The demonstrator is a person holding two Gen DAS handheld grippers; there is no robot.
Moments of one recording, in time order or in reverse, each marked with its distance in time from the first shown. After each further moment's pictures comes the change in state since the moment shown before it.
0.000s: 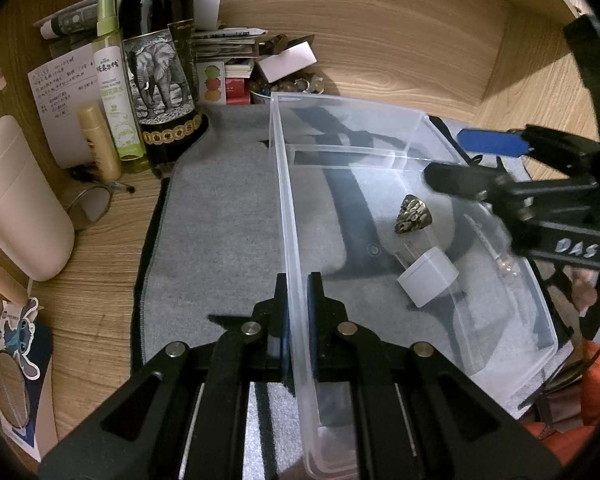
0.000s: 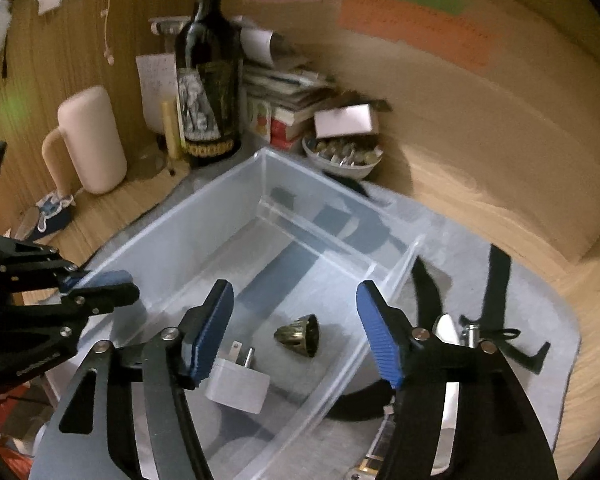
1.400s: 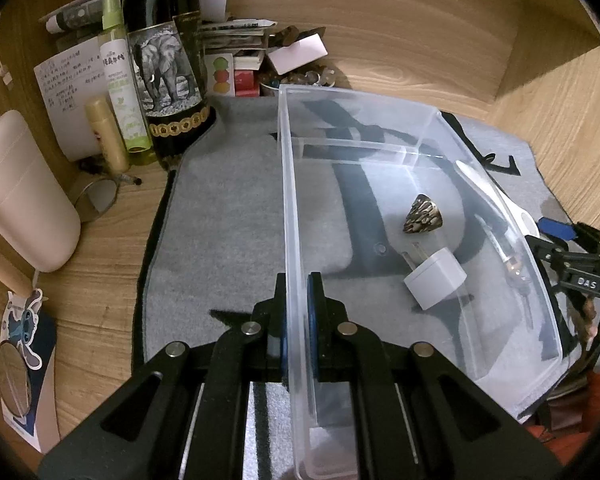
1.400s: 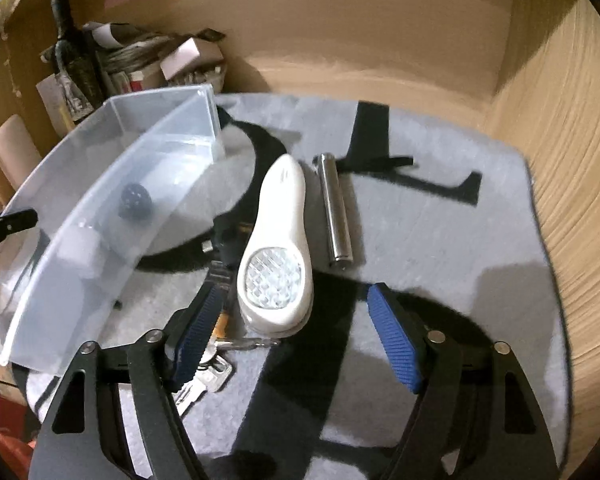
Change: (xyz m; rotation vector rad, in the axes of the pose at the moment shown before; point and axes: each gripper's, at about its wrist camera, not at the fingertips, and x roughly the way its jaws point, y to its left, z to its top) left arm 0.006 -0.004 0.003 -0.026 0.030 0.045; right arm -0.015 -0.110 -0.120 0.330 0.103 -0.115
